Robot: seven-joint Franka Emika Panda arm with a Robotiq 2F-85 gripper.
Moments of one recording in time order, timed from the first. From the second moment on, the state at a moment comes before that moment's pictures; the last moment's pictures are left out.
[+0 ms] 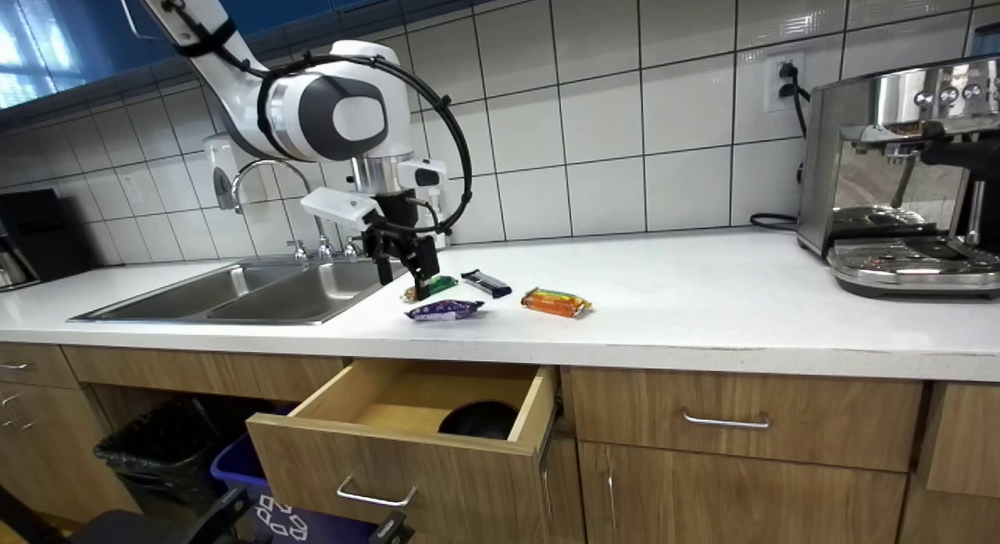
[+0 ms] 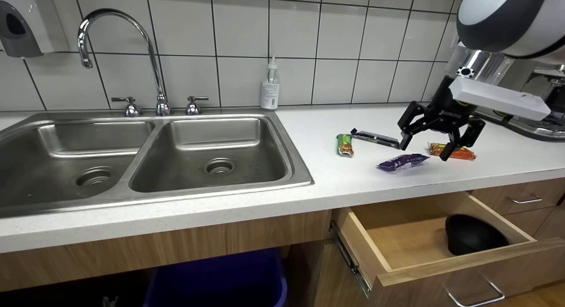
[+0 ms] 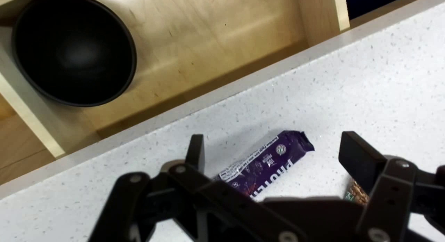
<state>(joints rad) -0.02 0.11 0.04 -2.43 0.26 2.65 0.11</state>
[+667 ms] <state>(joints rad) 0.00 0.27 0.01 -2.24 0.26 2.62 0.30</state>
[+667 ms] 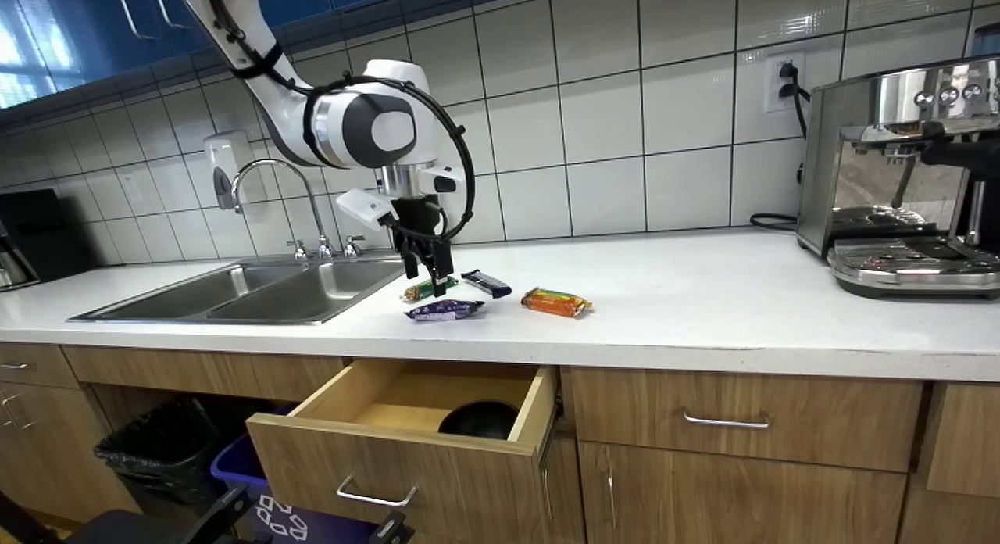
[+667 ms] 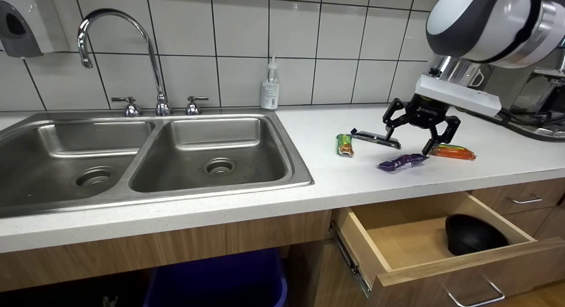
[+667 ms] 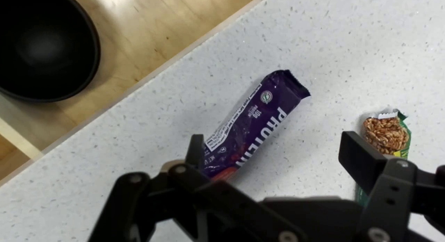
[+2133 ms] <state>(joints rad) 0.04 0.42 -0.05 -2.11 0.26 2.56 0.48</state>
